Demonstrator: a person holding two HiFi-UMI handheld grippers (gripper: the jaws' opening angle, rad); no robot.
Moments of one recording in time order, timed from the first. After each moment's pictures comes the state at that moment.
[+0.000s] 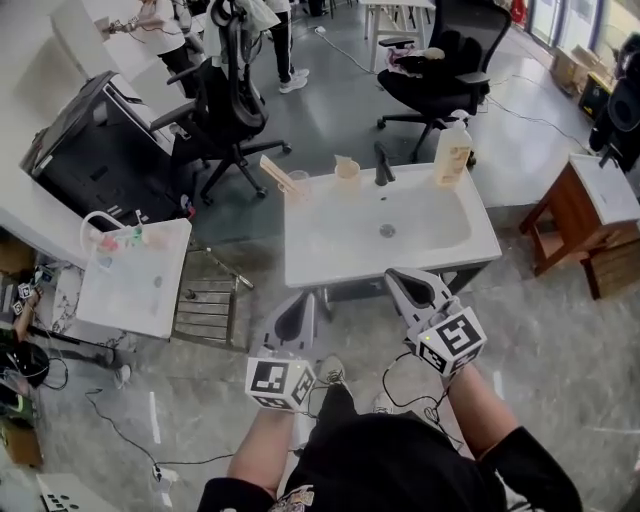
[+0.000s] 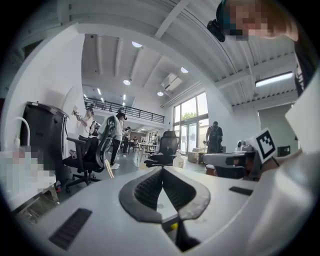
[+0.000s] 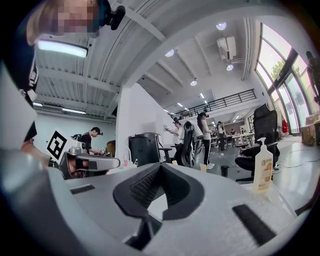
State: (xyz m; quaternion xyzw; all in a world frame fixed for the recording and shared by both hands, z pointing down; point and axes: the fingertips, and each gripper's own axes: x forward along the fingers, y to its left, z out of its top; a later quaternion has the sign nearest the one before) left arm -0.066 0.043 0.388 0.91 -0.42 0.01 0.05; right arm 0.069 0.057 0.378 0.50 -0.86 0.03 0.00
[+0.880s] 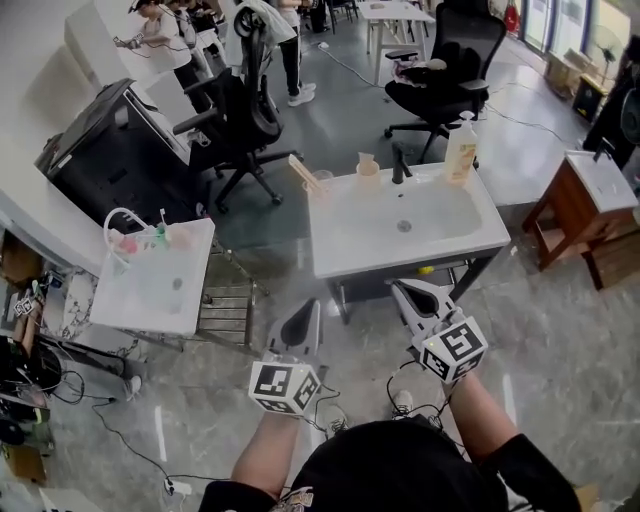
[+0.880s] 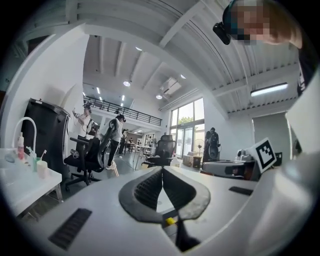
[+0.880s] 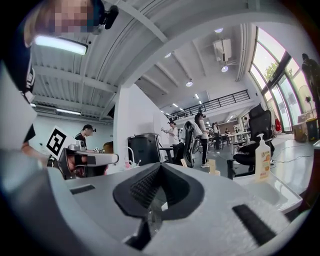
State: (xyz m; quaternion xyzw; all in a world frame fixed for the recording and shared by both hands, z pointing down) left arm -0.167 0.099 0.372 0.91 -0.40 -0.01 0.06; right arm -0.027 0.119 0.380 0.53 -0.85 0.05 -0.01
